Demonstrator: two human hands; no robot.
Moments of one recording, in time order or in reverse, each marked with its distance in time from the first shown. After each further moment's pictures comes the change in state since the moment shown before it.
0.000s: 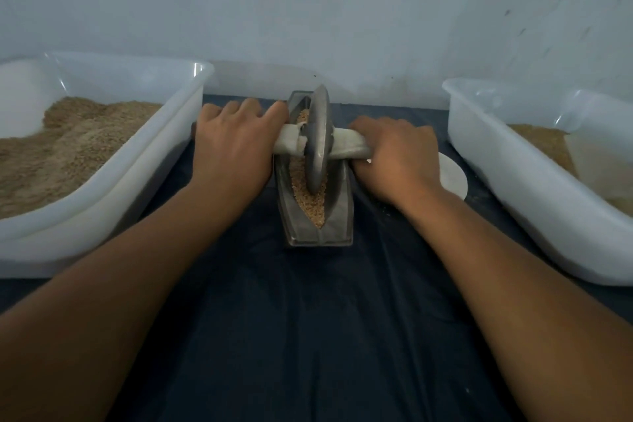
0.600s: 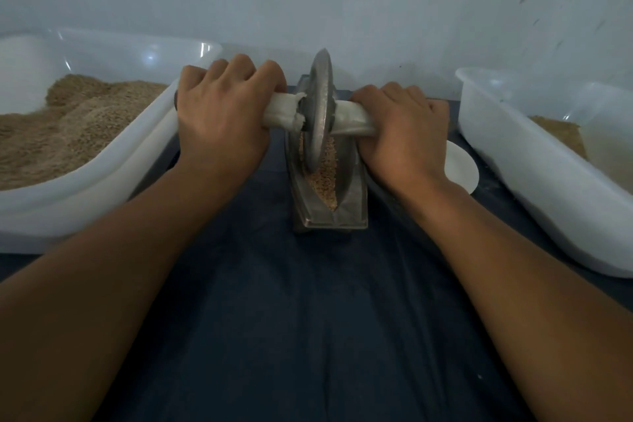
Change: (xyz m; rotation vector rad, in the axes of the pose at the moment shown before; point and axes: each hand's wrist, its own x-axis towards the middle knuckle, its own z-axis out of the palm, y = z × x) left_hand -0.005 -0.014 -0.018 -0.077 0.146 -0.071; right_hand -0.004 -0.022 -0.006 0.091 0.273 -0.020
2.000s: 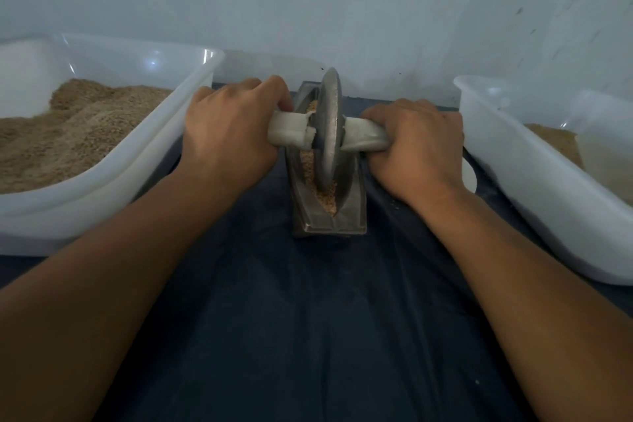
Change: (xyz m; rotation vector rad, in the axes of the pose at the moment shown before) left_hand -0.002 0.001 -0.004 -0.179 -0.116 -0.006; right_hand -0.002 0.005 -0.024 -0.027 -0.185 0.077
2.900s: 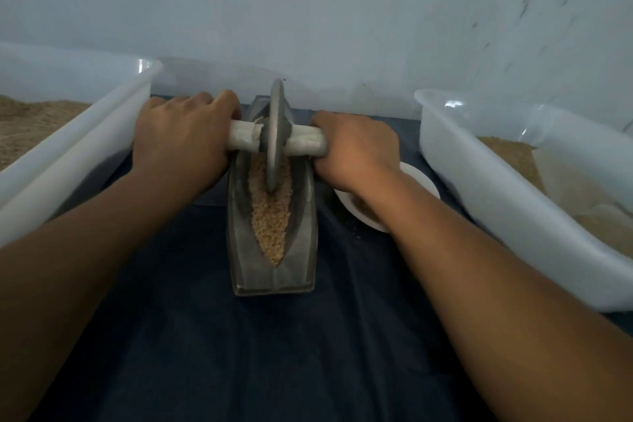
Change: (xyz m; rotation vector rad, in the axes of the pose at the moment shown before) left_hand 0.042 -0.018 0.058 0.236 -0.034 0.058; right_hand 0.052 0.022 0.045 -0.092 -0.237 -0.014
